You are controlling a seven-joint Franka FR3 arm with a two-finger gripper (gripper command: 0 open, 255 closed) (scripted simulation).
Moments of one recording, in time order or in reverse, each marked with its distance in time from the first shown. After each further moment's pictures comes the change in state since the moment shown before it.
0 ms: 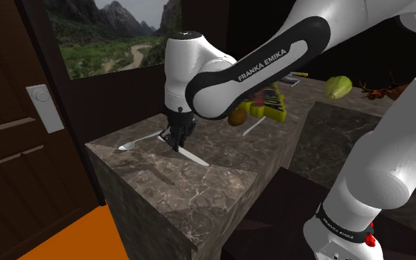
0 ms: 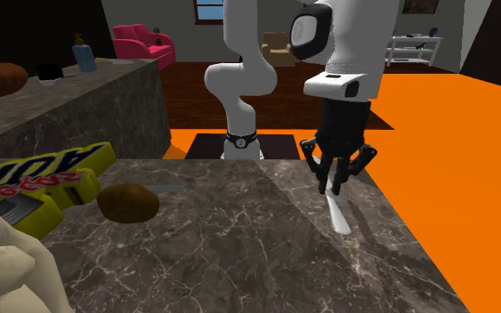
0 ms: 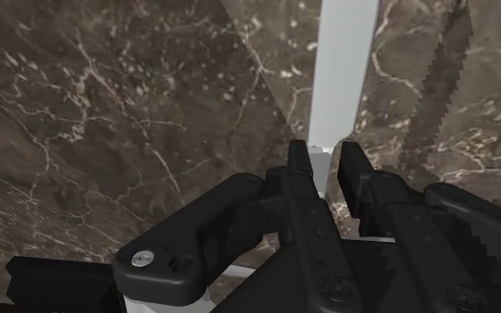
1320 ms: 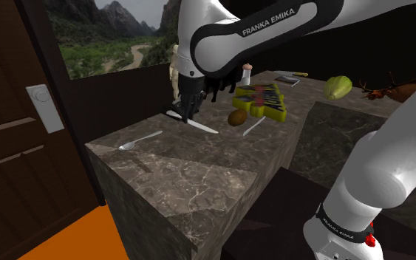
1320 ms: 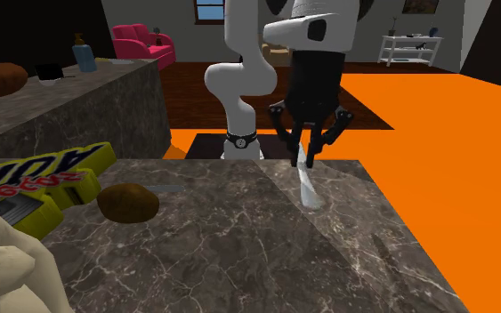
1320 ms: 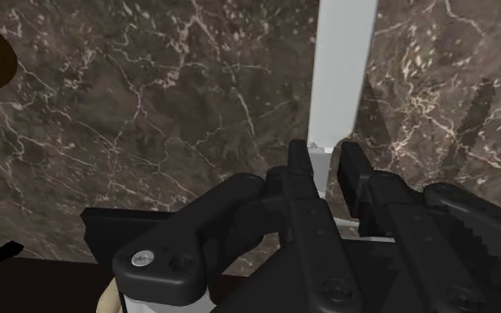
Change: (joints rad) arm -0.037 -0.088 -0.106 0.099 0.065 -0.167 -0.193
